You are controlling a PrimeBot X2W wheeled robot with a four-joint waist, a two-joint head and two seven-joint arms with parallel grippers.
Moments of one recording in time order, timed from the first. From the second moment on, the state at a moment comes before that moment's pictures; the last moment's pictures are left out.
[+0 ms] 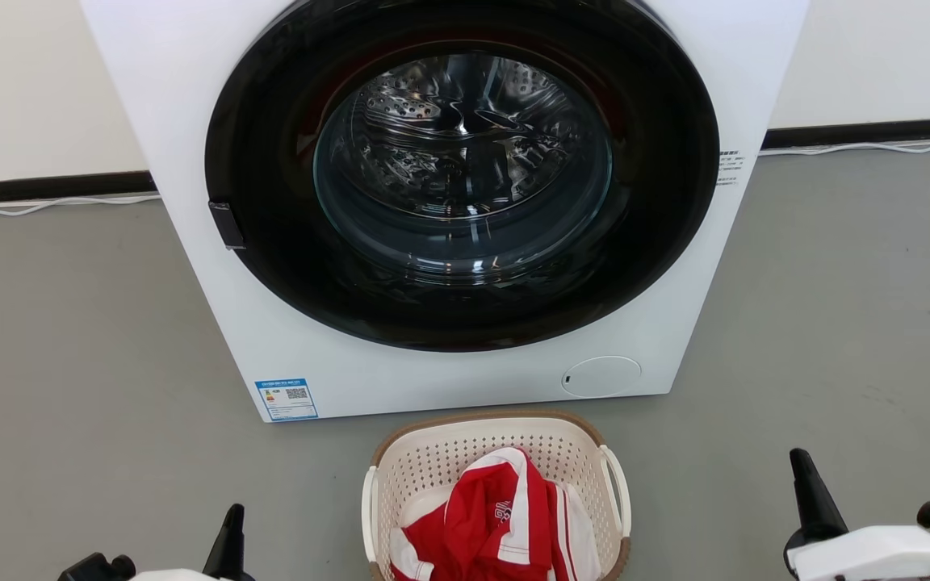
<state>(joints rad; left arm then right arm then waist) 0.04 0.07 0.00 0.34 -1.03 -0.03 -0.06 0.00 -0.11 -0.05 0.34 0.94 0.12 -0.06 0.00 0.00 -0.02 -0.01</state>
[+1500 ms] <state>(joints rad) -0.03 0.05 0.06 0.29 -1.46 -0.10 0.07 -0.05 -0.06 -0.11 0.29 1.44 0.12 0.07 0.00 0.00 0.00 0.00</state>
